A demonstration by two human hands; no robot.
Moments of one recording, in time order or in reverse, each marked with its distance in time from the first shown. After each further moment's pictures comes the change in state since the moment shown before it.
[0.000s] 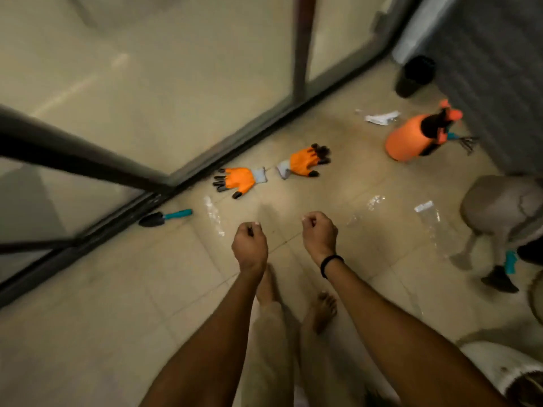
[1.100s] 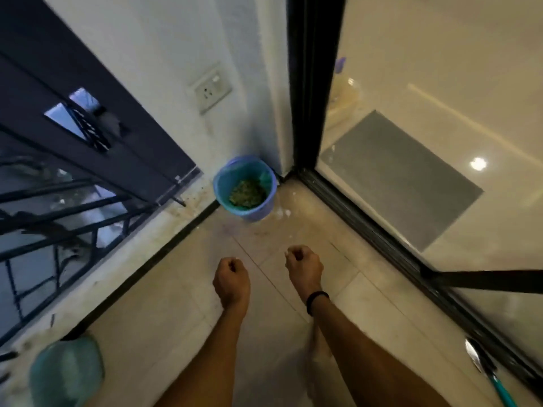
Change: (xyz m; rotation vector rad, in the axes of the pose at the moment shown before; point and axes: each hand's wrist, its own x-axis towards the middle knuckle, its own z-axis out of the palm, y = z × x) left_hand 0.099 -0.639 -0.802 -0.640 1.045 -0.874; right_hand -0.703 -0.143 0.820 -0.606 -1.010 -0.607
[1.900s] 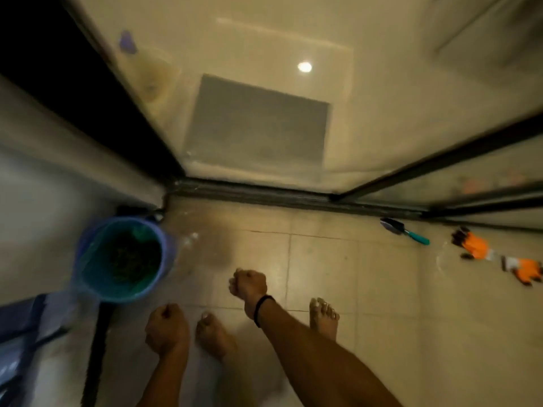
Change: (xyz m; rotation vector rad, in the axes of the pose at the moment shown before) left_hand 0.130 0.031 0.080 0.557 -0.368 0.182; right_hand 0.090 0.012 0.040 0.888 0.297 0.758
